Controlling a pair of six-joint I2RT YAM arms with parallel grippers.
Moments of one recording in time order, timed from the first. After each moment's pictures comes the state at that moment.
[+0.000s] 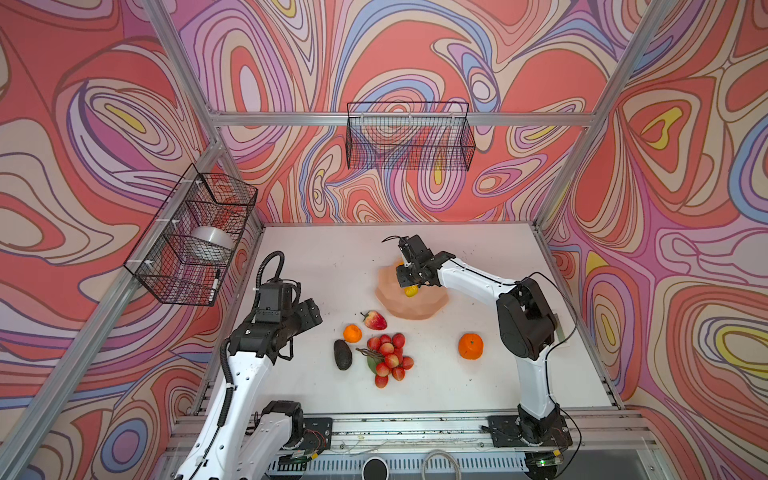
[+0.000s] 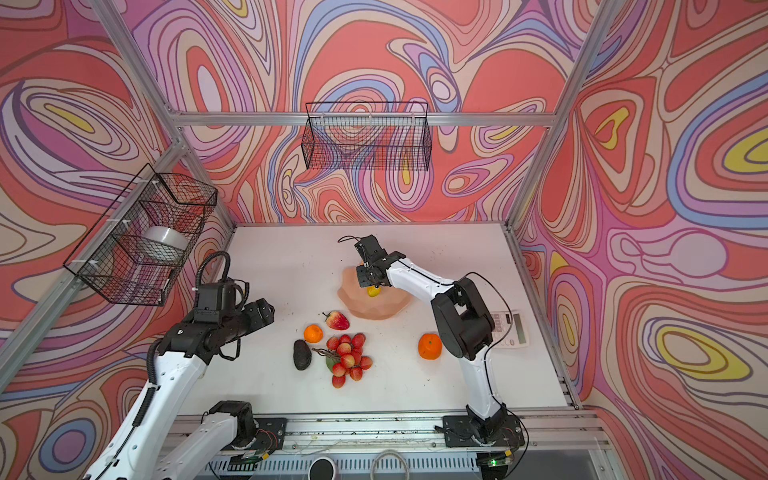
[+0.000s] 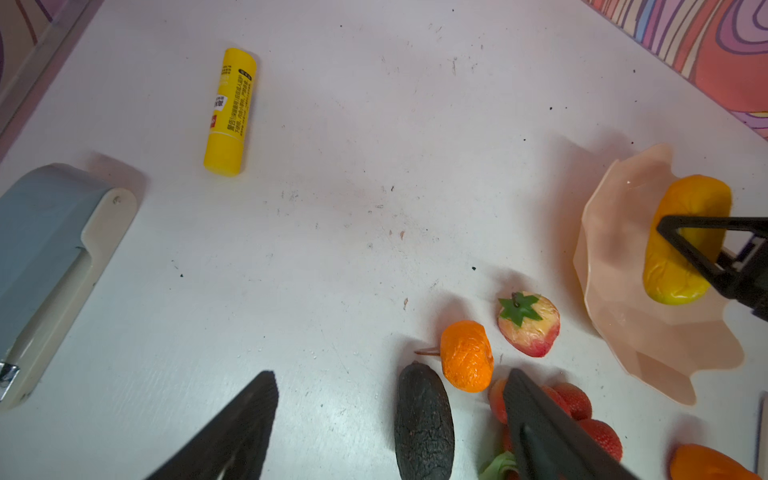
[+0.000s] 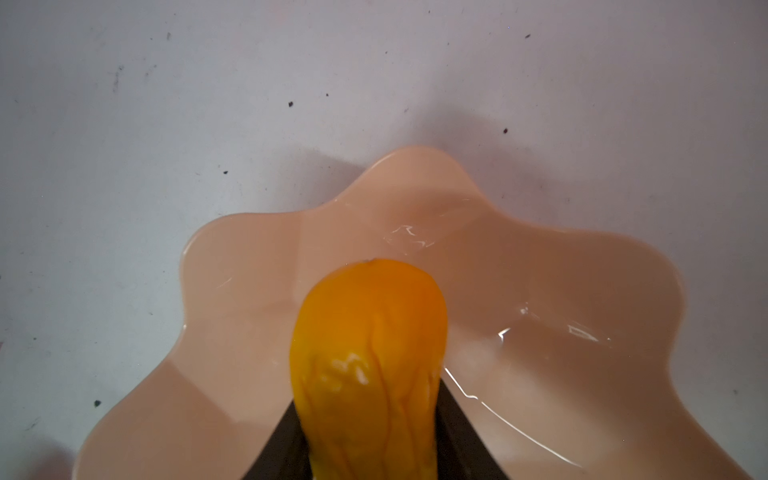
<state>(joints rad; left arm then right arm) -0.07 0.86 0.82 -0.86 0.00 -0.53 0.62 2.09 1.65 -0.52 0.09 0.28</state>
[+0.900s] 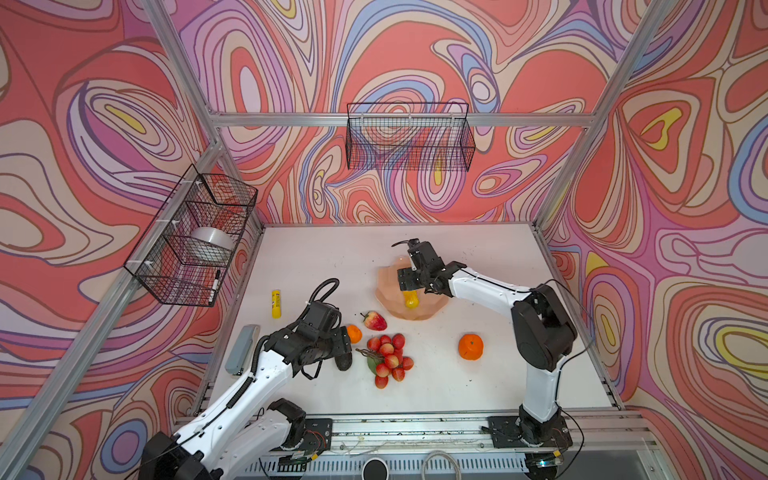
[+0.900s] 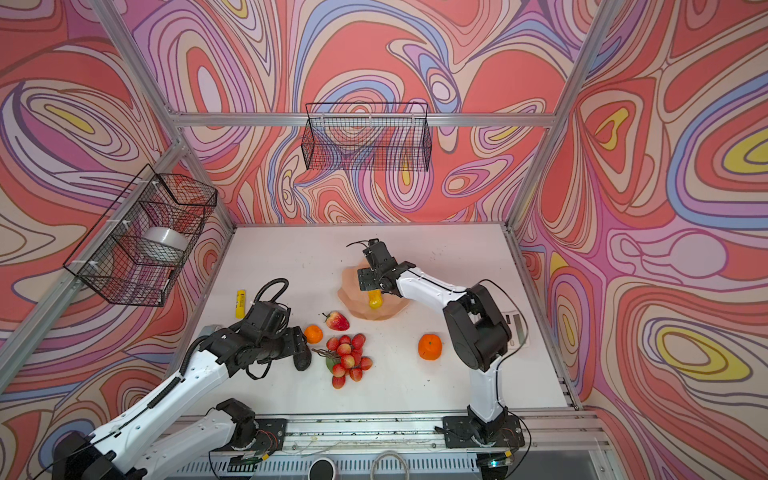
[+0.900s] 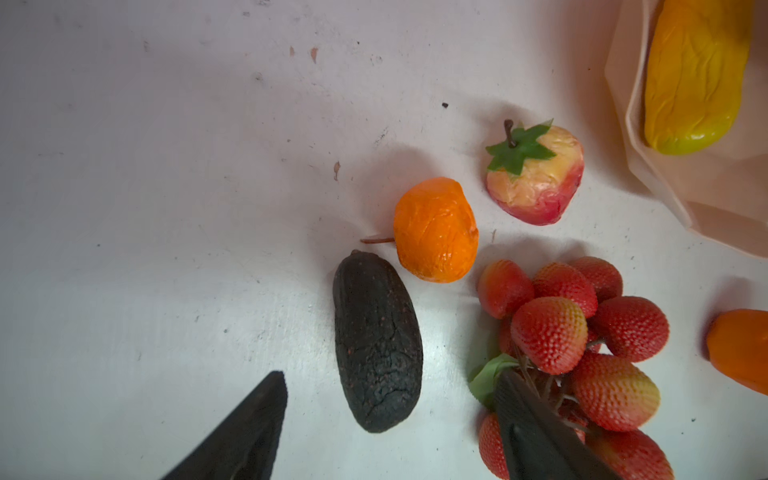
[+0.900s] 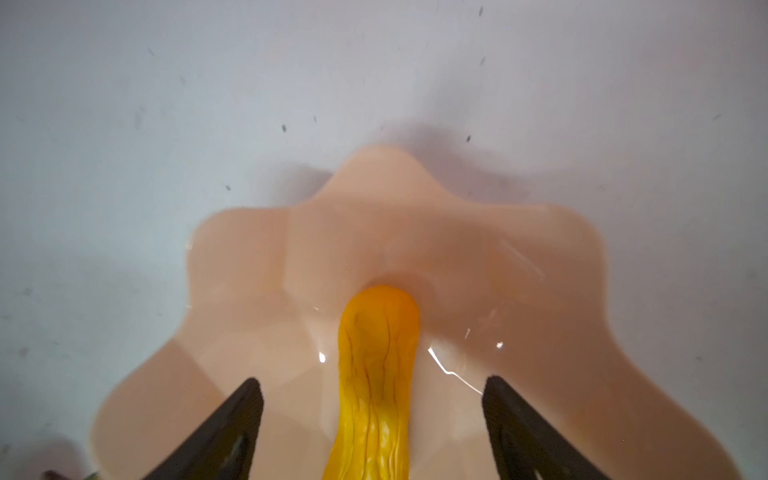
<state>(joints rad) -0.50 0.96 0.66 -0.79 -0.05 -0.75 0.61 1.87 1.41 -0.32 0.13 0.32</state>
